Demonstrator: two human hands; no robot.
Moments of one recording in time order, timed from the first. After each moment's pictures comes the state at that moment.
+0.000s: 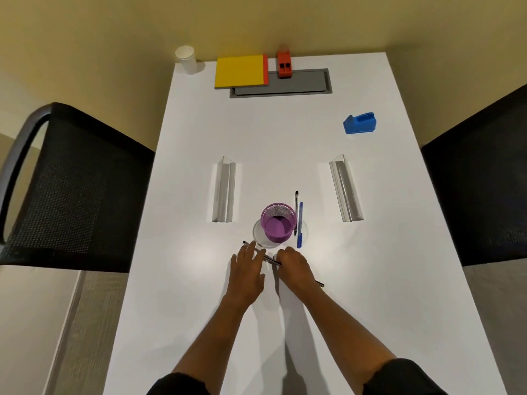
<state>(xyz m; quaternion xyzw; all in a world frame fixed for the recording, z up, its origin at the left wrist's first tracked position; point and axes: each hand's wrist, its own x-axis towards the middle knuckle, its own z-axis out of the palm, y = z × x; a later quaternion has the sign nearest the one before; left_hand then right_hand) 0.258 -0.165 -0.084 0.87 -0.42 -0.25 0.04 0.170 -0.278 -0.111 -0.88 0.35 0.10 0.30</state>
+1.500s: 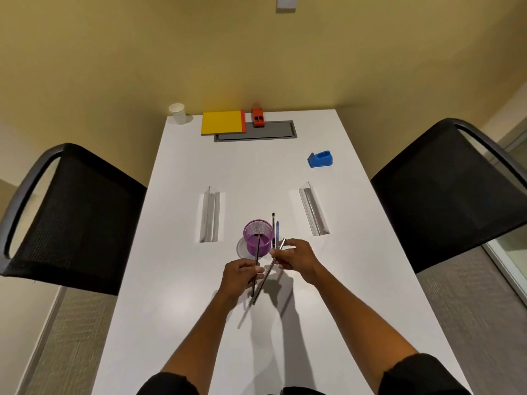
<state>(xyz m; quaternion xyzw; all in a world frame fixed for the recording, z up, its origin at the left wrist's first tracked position) 0.234 -0.164 -0.011 0.68 -0.09 -0.47 0.55 0.122 -0.313 -0.004 -0.54 0.43 -0.09 0.72</state>
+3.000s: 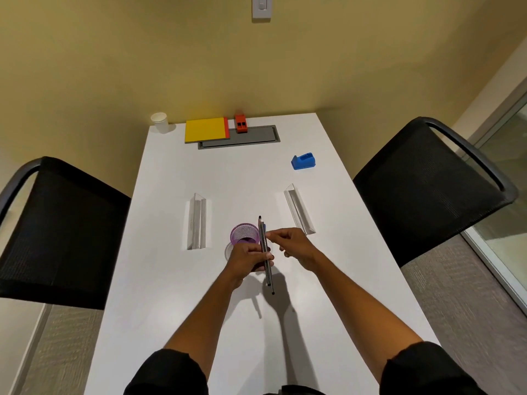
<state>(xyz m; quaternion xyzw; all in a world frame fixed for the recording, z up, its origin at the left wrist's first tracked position) 0.229 -0.218 0.018 0.64 -0.19 -0.53 0.52 0.110 -0.337 0.031 -0.63 0.39 -0.11 0.66</state>
